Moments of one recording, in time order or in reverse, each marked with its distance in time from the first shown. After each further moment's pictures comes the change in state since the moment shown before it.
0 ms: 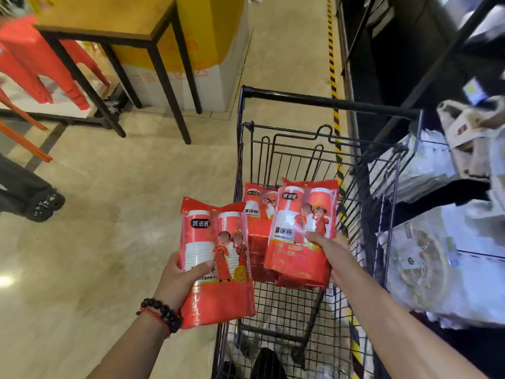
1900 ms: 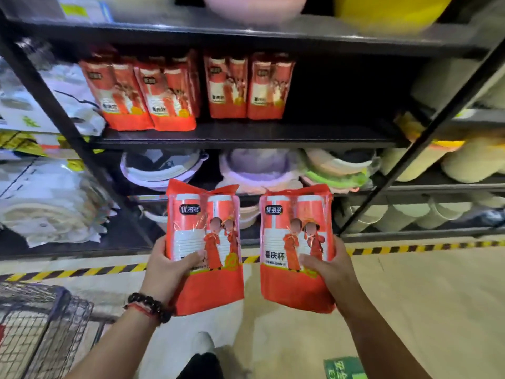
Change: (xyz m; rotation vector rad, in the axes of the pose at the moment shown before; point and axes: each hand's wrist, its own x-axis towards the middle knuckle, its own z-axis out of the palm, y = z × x) left_hand -0.557 -0.317 0.105 0.739 -1.548 0.385; right_hand -0.803 0.593 -0.152 0.682 1.466 -0.410
